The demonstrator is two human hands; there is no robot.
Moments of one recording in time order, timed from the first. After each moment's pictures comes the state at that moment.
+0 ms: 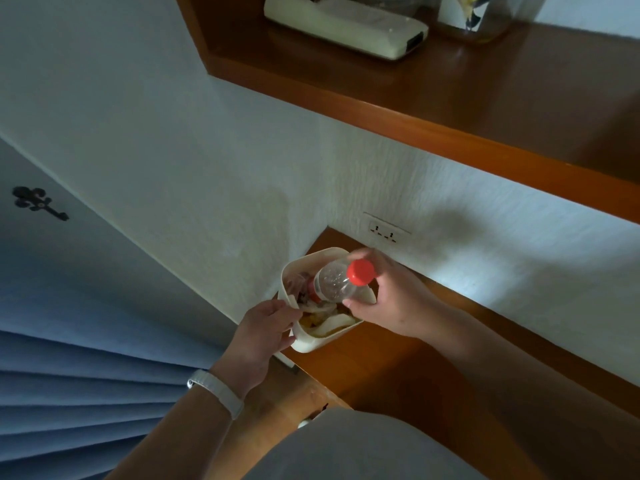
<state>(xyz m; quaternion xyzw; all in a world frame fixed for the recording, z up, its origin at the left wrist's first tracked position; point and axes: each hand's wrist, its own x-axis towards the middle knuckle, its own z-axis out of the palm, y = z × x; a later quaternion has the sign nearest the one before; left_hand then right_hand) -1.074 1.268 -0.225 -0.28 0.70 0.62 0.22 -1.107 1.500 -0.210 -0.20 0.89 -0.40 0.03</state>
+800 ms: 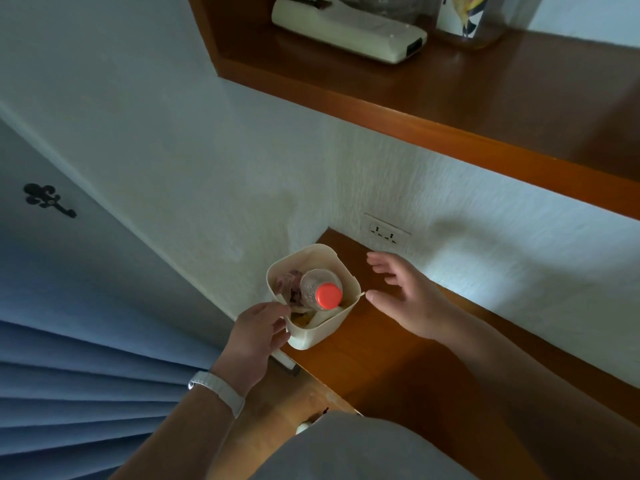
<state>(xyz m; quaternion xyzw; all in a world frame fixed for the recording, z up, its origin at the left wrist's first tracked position) -1.068 1.256 -0.236 -0.32 0.64 0.68 0.18 -1.093 1.522 -0.219 -0.11 0.87 -0.46 0.11</state>
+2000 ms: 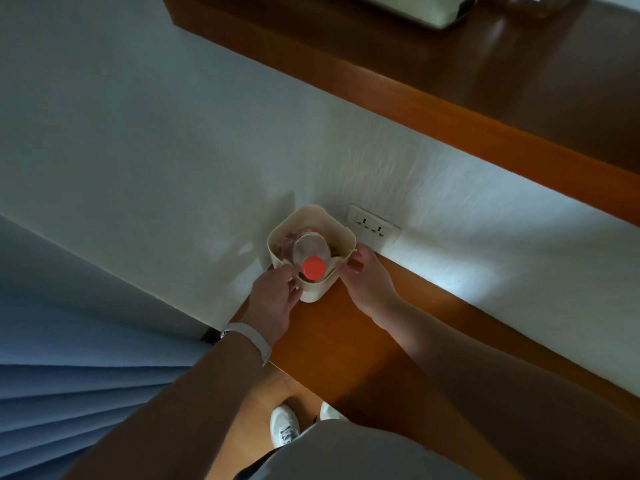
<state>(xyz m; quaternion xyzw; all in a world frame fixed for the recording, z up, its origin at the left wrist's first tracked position) -1.159 1.307 -0.283 -0.36 0.53 0.74 0.19 -1.151 1.469 -0.279 0.15 0.81 -0.55 0.11</state>
